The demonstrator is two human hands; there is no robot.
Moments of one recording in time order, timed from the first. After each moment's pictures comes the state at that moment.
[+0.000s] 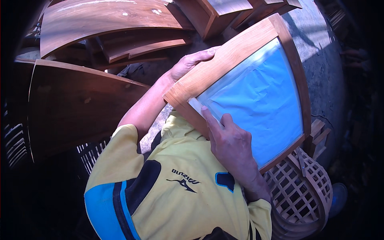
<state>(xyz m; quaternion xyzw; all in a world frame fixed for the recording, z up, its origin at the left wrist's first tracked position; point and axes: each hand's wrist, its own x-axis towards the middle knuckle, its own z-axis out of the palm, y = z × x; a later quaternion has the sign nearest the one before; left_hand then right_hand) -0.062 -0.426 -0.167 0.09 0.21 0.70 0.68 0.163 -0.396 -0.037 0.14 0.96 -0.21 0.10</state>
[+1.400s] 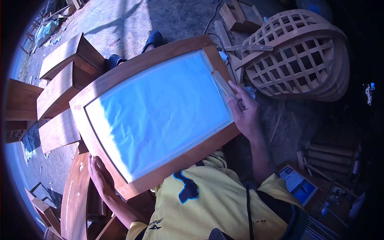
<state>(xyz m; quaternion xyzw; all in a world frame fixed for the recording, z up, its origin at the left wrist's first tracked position) -0.097 -0.410 -0.149 0.27 0.69 0.54 0.40 0.407 -0.357 -0.043 0.68 0.58 -0.23 -0.38</state>
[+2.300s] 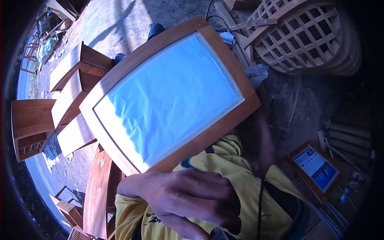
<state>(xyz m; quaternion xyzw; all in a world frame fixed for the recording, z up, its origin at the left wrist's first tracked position) 0.159 -0.346 0.061 0.58 -0.19 0.28 0.74 0.595 -0.548 -0.389 0.84 0.53 0.01 0.13</state>
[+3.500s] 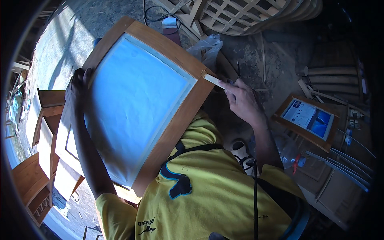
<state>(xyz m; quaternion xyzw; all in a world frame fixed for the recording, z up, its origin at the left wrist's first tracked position) 0.120 -0.101 -0.115 0.84 0.52 0.11 0.10 0.462 -0.507 -0.080 0.84 0.50 -0.14 -0.15</state>
